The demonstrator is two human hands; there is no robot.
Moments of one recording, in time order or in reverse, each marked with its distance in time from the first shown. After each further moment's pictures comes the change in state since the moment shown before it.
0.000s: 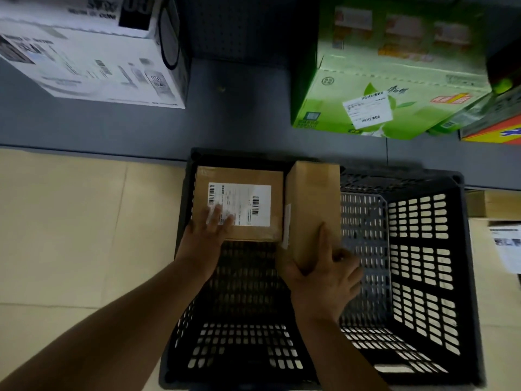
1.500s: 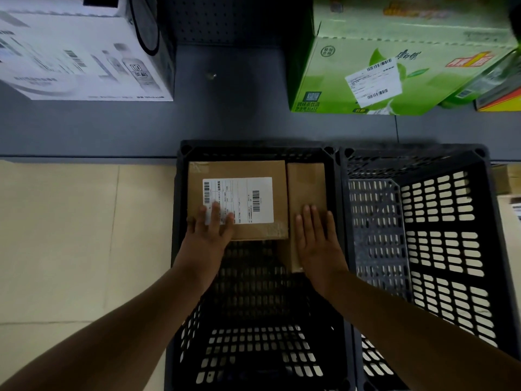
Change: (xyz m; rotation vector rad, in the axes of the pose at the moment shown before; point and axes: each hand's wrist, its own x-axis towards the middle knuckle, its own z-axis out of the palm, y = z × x) left_hand 0.014 -0.005 0.027 0.035 0.097 0.085; right_hand 0.059 0.032 0.073 -0.742 -0.436 -0.759
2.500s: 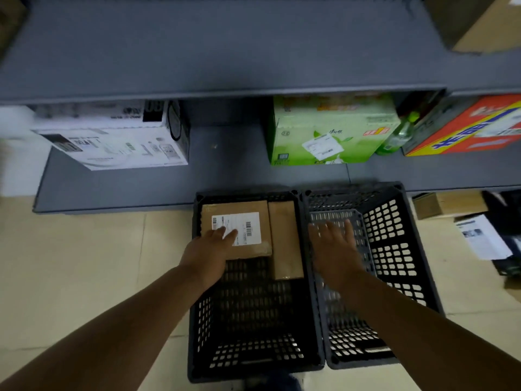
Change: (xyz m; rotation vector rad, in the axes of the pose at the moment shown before) left_hand -0.102 0.035 -0.168 -0.052 0.016 0.035; right_hand -0.128 0.080 -0.140 0.069 0.051 0.115
